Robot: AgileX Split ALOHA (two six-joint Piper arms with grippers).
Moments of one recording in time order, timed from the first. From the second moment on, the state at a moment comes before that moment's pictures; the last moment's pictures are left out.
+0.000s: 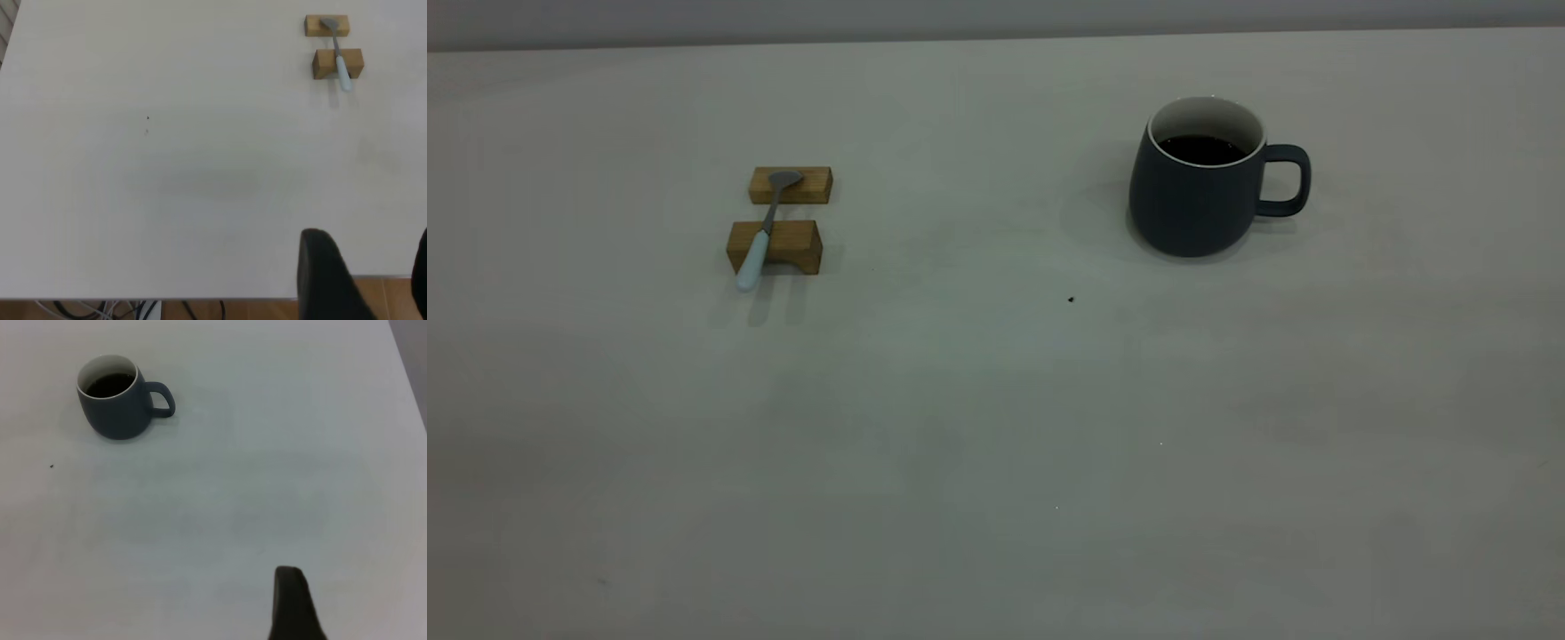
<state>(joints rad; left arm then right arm) 0.01 -0.02 -0.49 0.01 1.13 0.00 0.08 0.02 -0.47 -0.07 1.13 0.09</state>
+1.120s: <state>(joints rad) 0.01 -0.02 -0.49 0.01 1.13 0.00 0.08 0.83 -0.63 0.05 0.72 -0.20</state>
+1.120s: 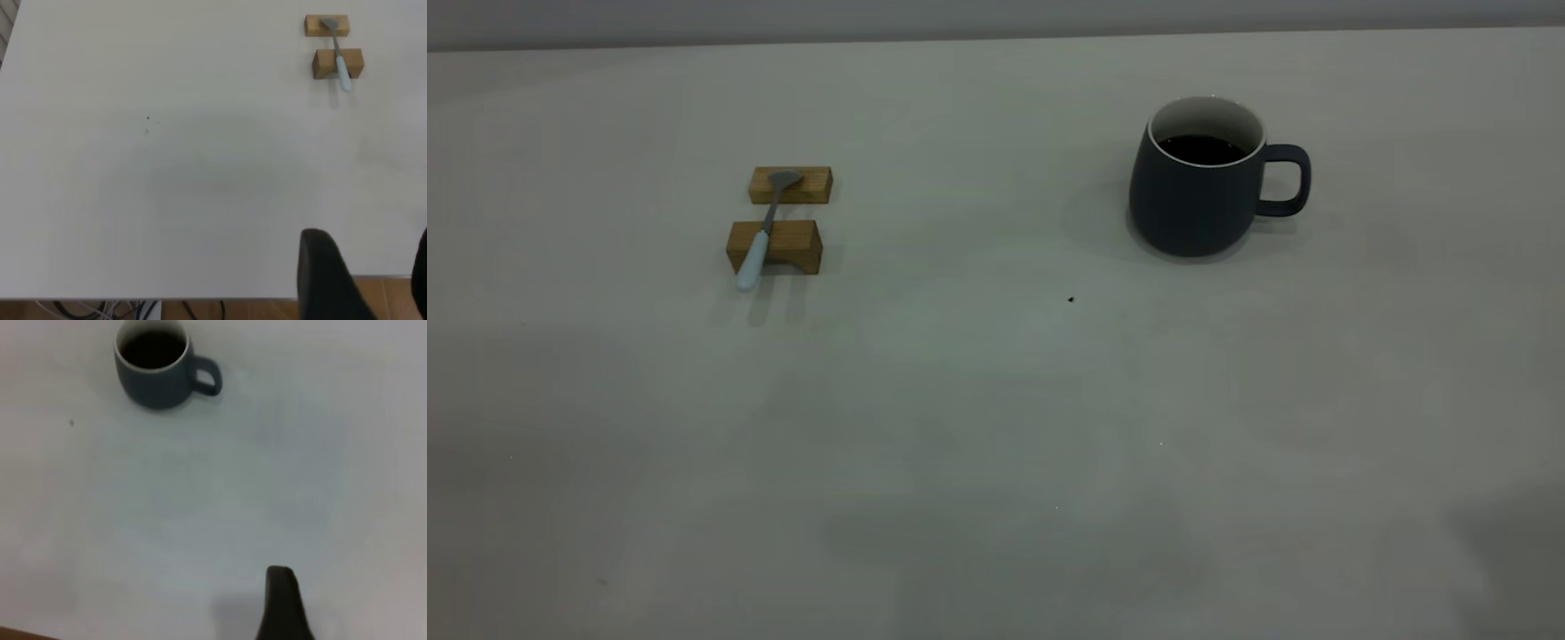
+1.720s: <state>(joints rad) 0.01 -0.02 -0.49 0.01 1.13 0.00 0.08 1.80 -1.04 0.25 0.57 -0.96</state>
